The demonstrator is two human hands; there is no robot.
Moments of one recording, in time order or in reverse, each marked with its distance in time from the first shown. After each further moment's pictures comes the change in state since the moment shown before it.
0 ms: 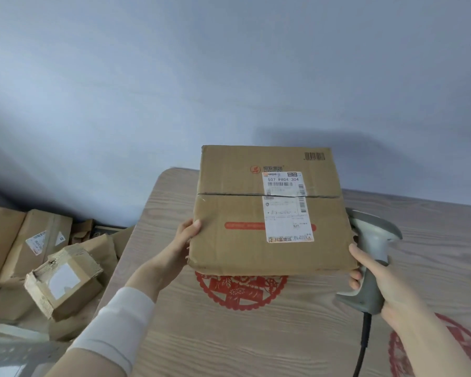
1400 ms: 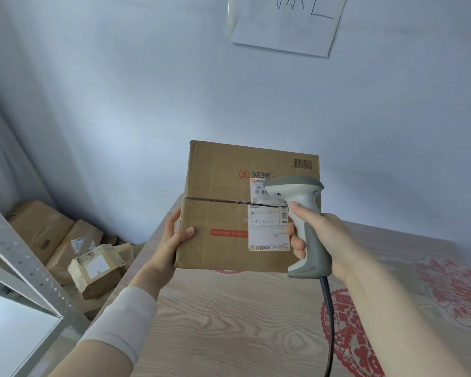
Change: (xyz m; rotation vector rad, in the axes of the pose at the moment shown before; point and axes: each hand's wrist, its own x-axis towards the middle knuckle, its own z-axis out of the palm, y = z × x) left_hand -0.223 -0.016 0.102 -0.071 0.214 0.503; right_hand -0.263 -0.075 0.000 -0.227 -0.429 -0.211
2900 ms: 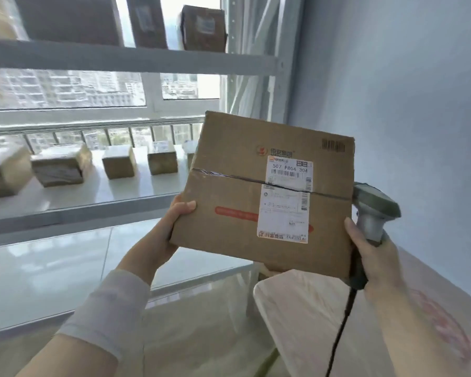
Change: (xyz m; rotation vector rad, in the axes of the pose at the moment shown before) left_hand -0.388 0.108 -0.111 -0.076 0.839 0.295; right_hand -0.073 0.058 0.201 -0.069 -0.484 -0.288
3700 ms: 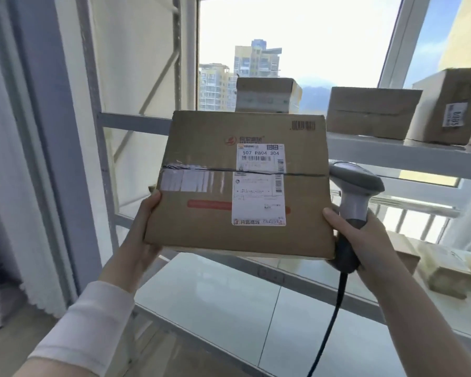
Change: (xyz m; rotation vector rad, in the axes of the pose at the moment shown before) left_hand -0.209 0.196 -0.377 0.009 0.707 0.624; right_hand -0.125 -0.082 0.489 0.229 -1.035 -0.113
